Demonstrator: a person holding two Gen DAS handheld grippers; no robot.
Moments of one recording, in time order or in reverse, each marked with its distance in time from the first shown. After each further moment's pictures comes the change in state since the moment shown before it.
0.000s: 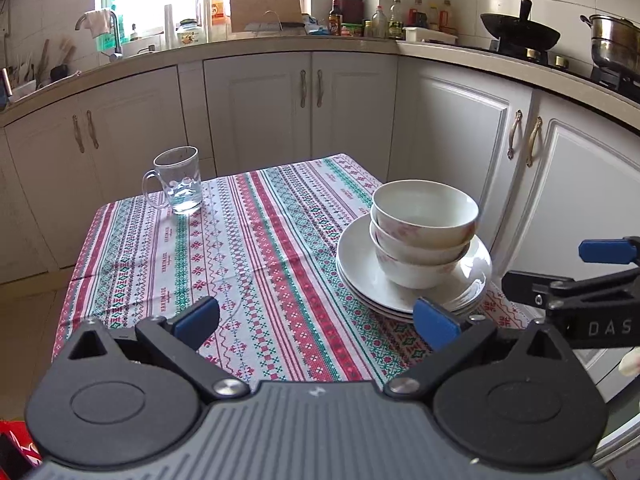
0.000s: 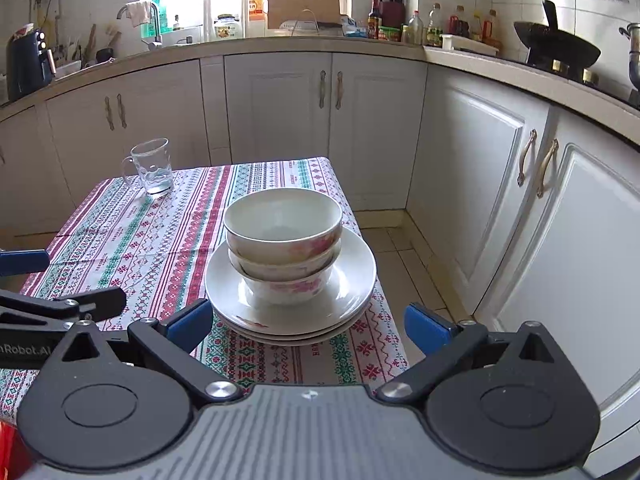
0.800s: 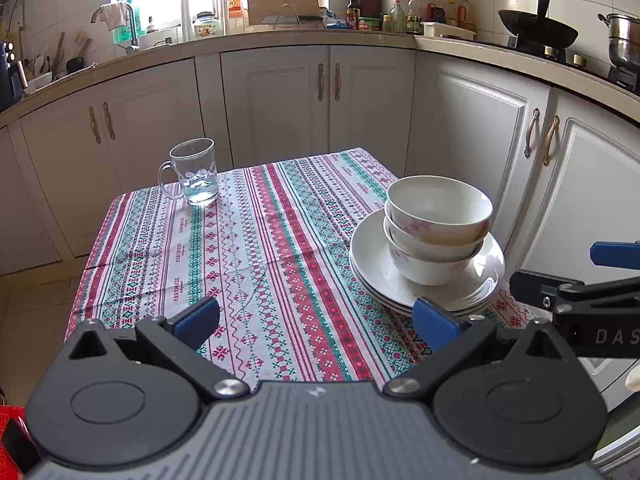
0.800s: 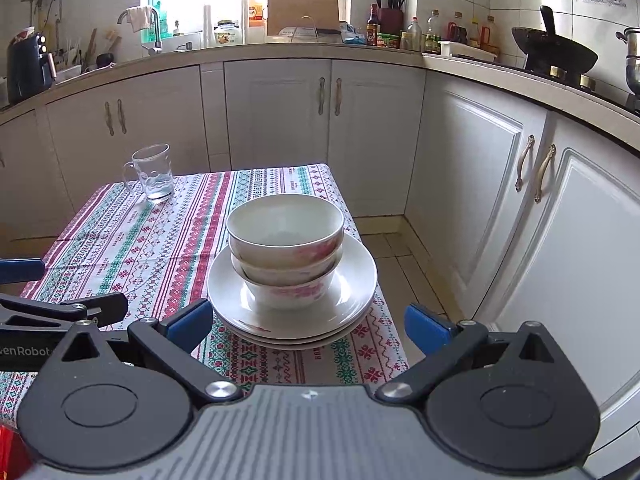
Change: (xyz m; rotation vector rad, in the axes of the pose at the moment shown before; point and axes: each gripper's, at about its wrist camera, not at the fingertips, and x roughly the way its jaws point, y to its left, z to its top) left arm -0.002 -0.004 0.001 -0.026 0.024 0.051; right arm -0.005 0.003 -0.001 0.003 -0.017 0.004
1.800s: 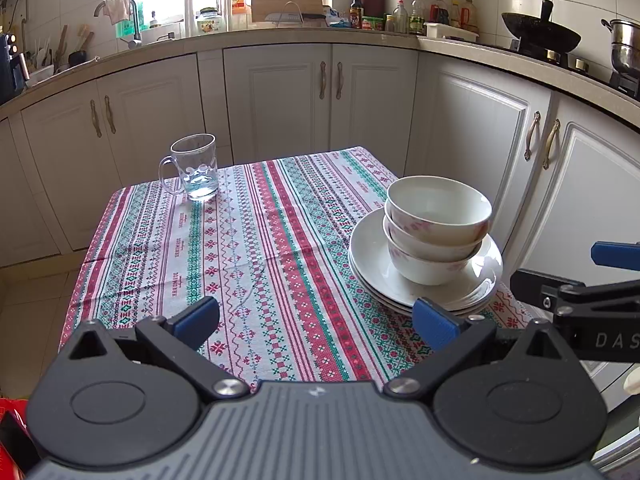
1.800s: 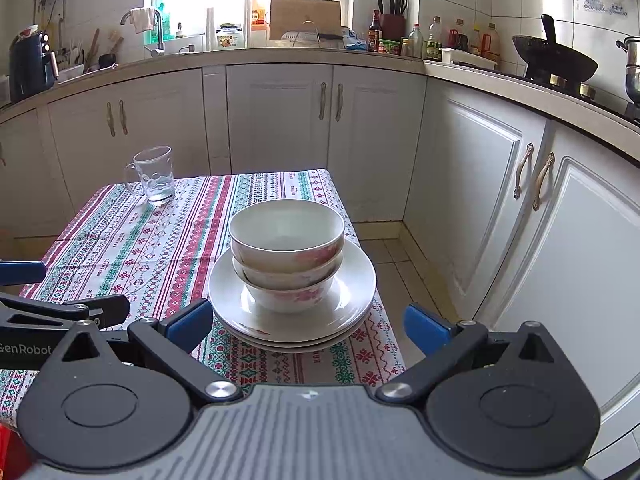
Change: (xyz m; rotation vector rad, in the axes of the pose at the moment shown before) left arm -0.001 0.000 0.000 -0.020 0.008 -0.005; right arm -0.006 0.003 0.001 -0.015 -0.013 -0.008
